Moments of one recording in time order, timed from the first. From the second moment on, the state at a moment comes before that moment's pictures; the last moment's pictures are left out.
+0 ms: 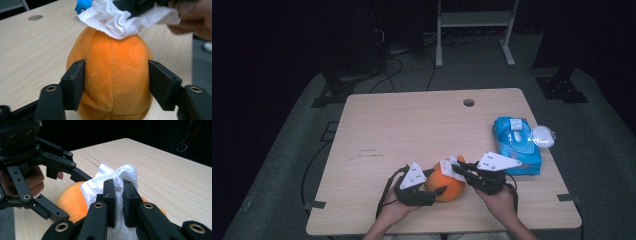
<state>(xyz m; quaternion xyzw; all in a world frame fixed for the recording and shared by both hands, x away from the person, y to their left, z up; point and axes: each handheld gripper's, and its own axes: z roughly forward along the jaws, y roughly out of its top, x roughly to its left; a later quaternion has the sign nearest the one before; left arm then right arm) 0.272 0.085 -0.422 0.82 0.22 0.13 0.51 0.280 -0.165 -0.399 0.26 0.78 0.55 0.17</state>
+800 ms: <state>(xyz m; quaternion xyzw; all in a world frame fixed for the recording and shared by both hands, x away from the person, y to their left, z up) 0.273 0.086 -0.424 0.83 0.21 0.13 0.50 0.279 -0.157 -0.397 0.24 0.79 0.54 0.16</state>
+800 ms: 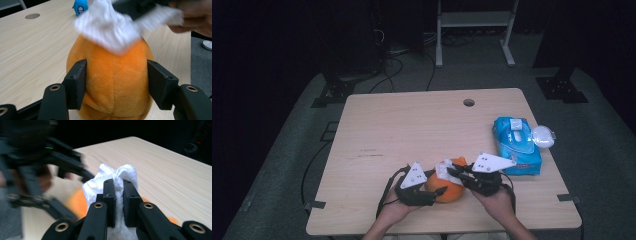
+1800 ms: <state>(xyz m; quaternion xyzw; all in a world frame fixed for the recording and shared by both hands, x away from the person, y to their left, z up) 0.280 0.099 -0.421 0.83 0.23 0.11 0.50 0.294 -0.173 -0.411 0.29 0.78 0.54 0.14</state>
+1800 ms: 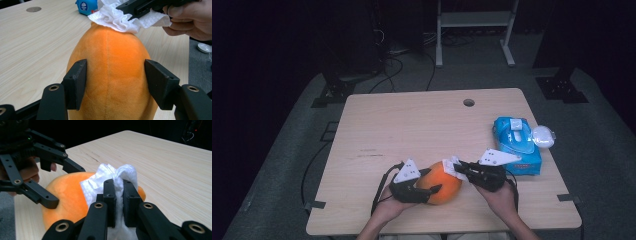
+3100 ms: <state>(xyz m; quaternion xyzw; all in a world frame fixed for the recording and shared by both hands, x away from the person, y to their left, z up) 0.275 0.089 -0.422 0.84 0.23 0.12 0.48 0.292 -0.169 -0.408 0.29 0.78 0.54 0.13</state>
